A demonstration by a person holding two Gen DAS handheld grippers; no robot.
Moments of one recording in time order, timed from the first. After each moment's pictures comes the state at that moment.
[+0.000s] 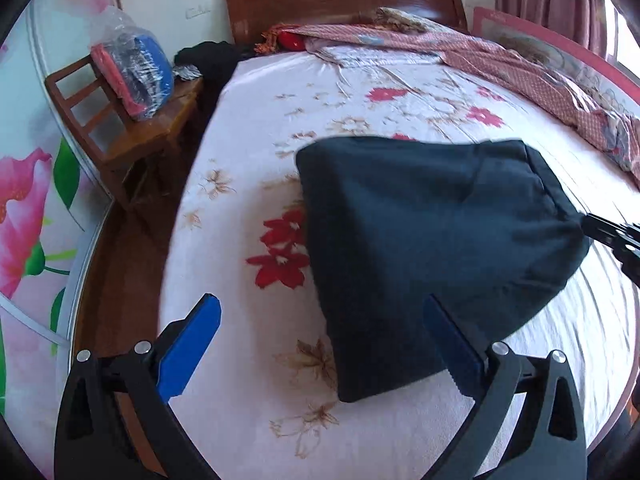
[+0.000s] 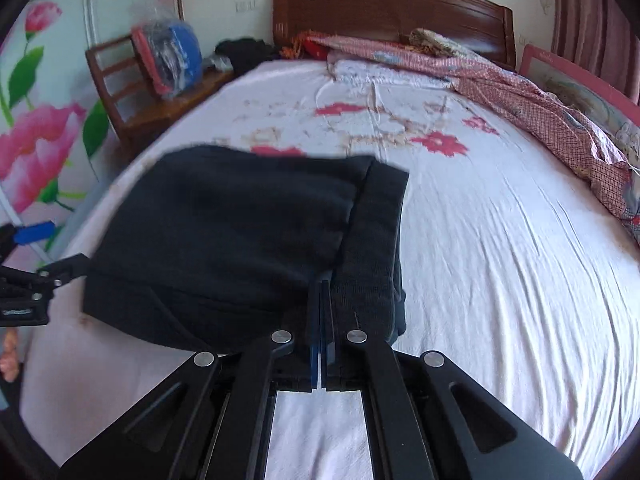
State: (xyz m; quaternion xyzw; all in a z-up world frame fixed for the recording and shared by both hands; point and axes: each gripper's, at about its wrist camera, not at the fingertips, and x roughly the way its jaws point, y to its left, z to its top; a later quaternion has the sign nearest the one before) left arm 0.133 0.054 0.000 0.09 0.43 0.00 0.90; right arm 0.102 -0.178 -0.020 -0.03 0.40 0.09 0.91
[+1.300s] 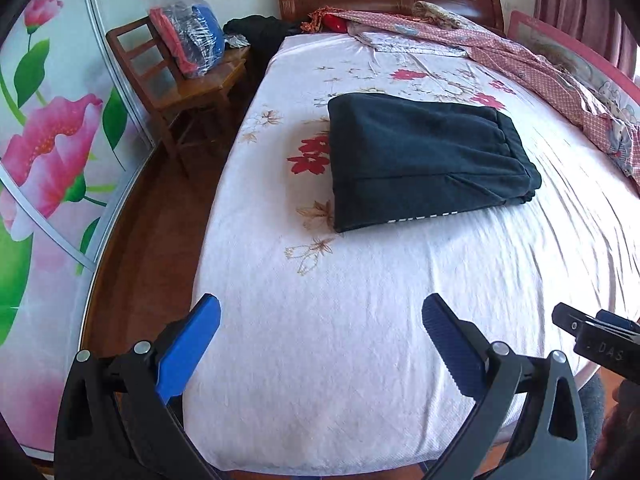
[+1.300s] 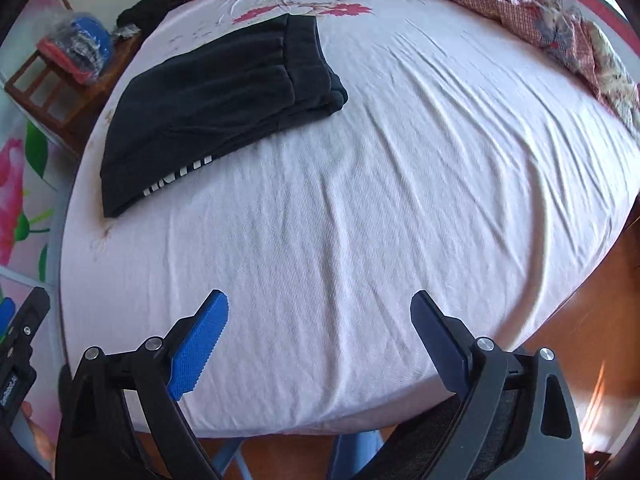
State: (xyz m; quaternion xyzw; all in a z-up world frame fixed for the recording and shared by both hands) left arm -0.010 0.043 0.031 0.03 0.45 0.08 0.89; right arm -0.046 -0.172 -0.013 0.08 0.54 -0.05 0.84
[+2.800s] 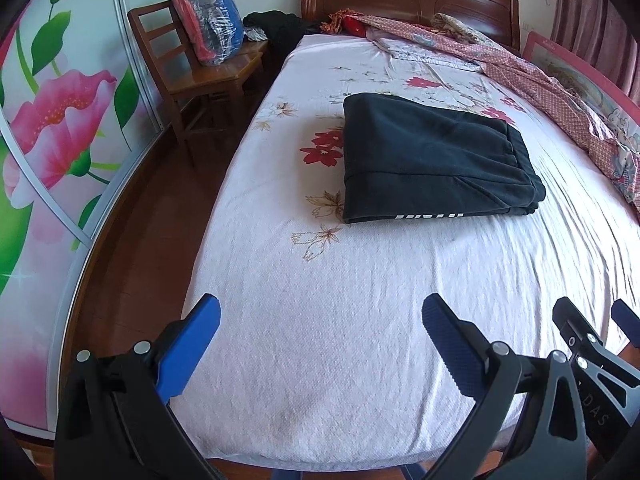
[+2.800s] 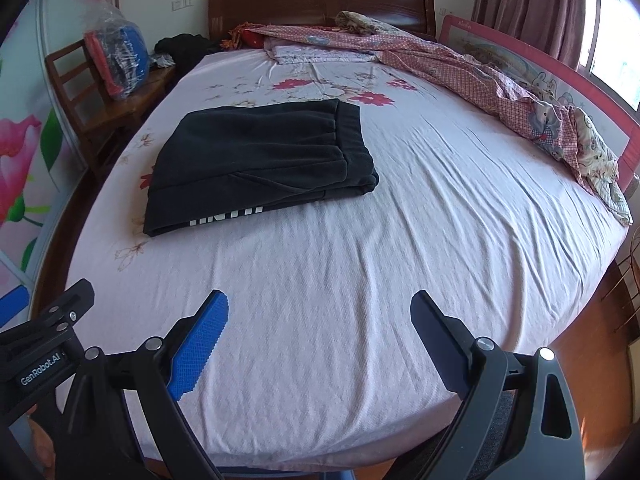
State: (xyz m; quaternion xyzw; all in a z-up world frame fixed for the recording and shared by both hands) left arm -0.028 0.053 0.025 -0.01 0.44 0.10 0.89; right arm -0.076 -0.118 0.022 0.01 0.41 -0.05 0.91
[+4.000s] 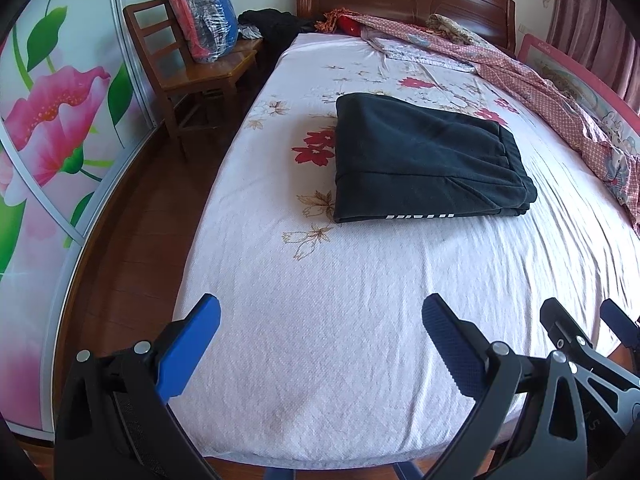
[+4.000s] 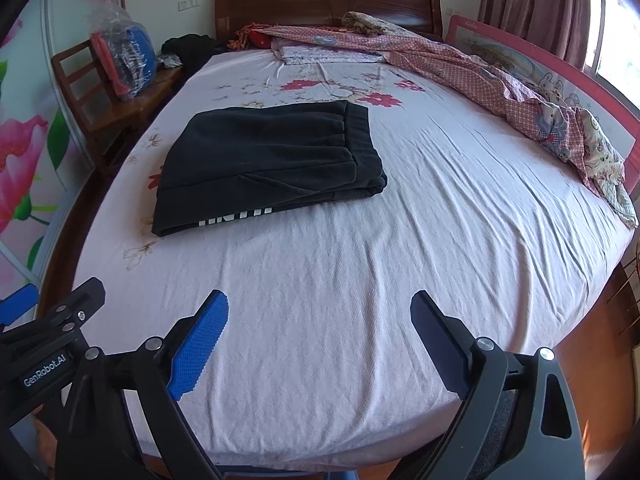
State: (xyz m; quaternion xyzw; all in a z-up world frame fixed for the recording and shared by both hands) left arm -0.031 0.053 0.027 -0.02 0.44 0.08 0.89; right arm -0.076 -0.115 0.024 0.01 0.42 -0.04 0.91
